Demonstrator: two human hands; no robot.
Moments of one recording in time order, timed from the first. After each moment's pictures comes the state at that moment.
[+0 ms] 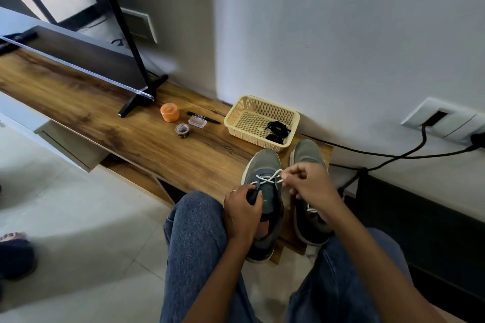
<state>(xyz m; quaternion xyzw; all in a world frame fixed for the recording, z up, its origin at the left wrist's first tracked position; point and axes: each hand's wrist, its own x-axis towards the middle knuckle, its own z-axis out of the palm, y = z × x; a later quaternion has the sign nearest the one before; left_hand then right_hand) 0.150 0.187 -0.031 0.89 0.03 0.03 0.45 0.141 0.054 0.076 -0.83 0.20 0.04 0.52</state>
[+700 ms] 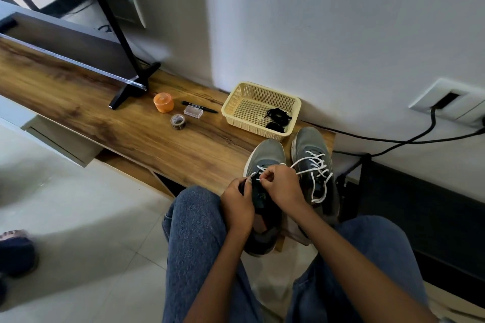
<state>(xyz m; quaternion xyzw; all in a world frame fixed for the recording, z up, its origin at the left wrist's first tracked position) 0.163 0.193 -0.041 0.83 0.11 -0.01 0.54 0.172 0.090 -0.001 -0.93 0.16 0.04 0.34</state>
